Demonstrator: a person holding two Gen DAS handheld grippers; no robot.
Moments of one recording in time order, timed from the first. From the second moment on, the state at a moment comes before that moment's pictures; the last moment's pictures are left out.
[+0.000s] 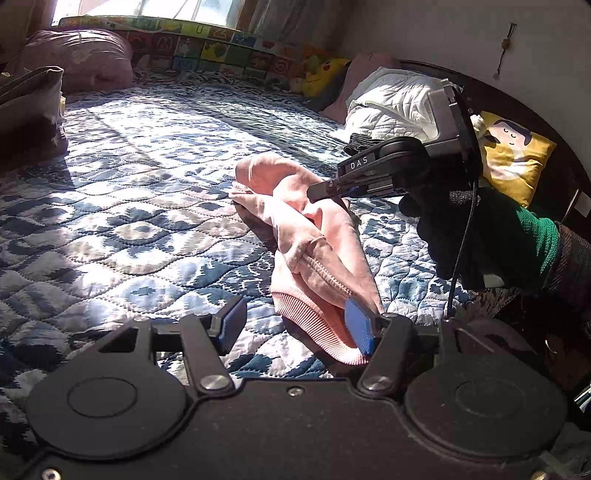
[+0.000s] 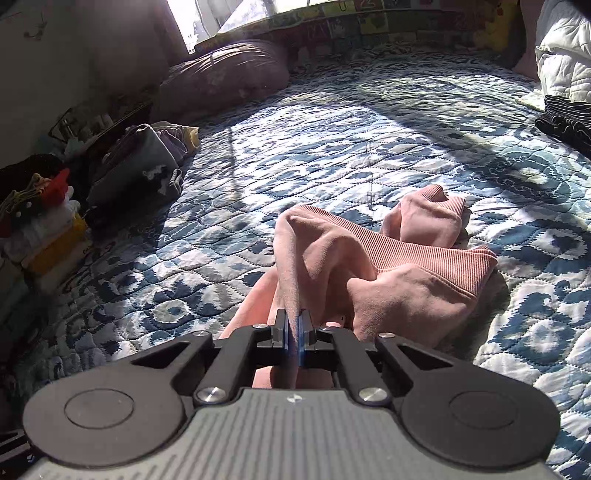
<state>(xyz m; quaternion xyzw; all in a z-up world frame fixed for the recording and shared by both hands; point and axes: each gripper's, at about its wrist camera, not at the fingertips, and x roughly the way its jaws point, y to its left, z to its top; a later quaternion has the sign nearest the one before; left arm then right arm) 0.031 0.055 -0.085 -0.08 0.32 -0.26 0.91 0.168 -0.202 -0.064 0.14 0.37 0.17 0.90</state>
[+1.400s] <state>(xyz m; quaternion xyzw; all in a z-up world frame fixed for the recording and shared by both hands) 0.317 -0.083 -0.140 -0.06 0.47 -0.29 0.83 0.122 -0.342 -0.176 0.44 0.32 0.11 0.83</state>
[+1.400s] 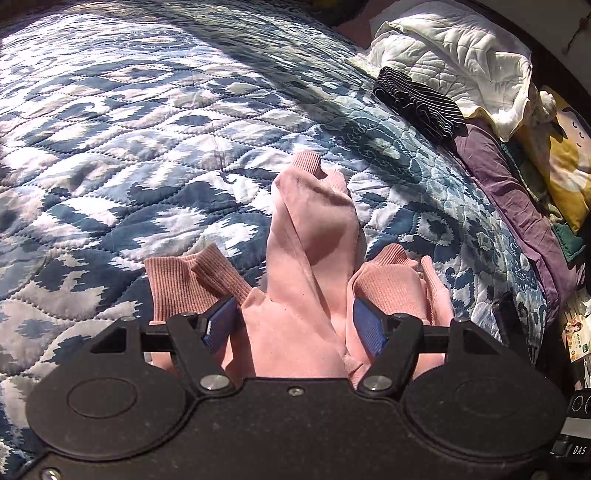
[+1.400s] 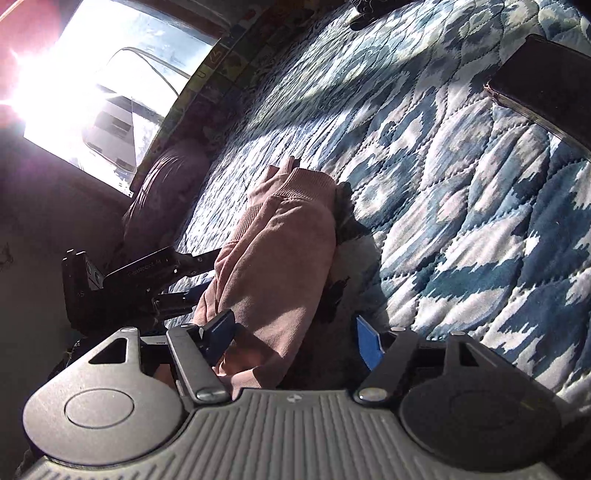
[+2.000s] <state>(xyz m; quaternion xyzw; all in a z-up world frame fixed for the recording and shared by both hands) 0.221 0.064 -0.031 -0.20 0.30 -0.18 0.91 0.181 -0.261 -0.059 0.28 0.25 0.21 0.90</state>
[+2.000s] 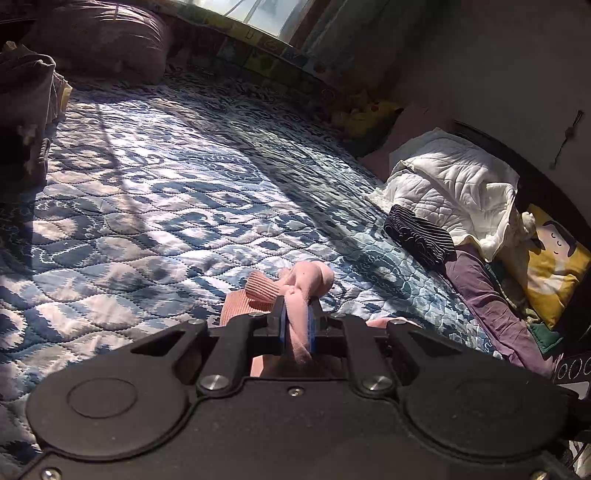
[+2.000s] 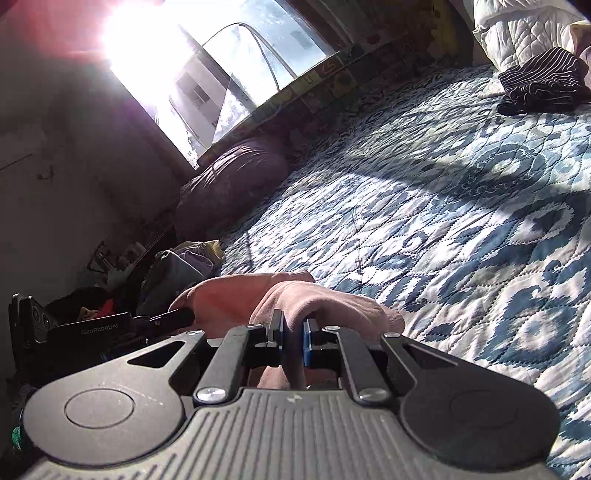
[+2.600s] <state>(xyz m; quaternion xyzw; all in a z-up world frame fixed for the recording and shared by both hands) 0.154 0.174 -0.067 -0.30 0.29 -0.03 0.91 0.195 -0.144 -0.043 0.04 0.27 0.23 0.93</state>
